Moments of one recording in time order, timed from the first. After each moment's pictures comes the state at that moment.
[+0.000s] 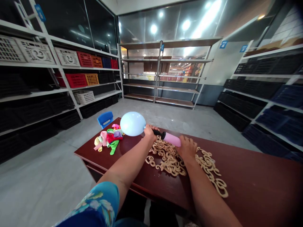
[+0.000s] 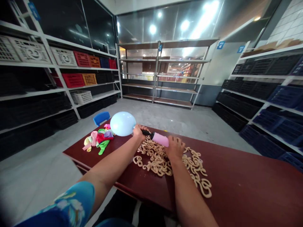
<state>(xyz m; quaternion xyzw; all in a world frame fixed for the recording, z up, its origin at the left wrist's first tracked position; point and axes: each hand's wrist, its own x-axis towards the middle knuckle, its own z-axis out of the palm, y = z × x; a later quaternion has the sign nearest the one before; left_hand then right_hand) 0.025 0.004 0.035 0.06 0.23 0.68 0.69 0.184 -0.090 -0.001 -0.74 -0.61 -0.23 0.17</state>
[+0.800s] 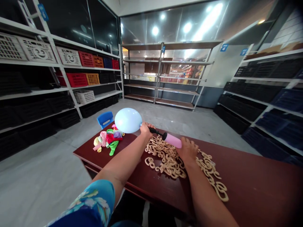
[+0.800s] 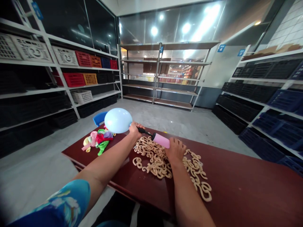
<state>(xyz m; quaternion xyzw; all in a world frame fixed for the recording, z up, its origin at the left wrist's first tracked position) 0.006 0.017 0.044 0.08 0.23 0.70 0.67 0.186 -0.087 -0.004 -0.76 -0.59 -0.23 0.17</state>
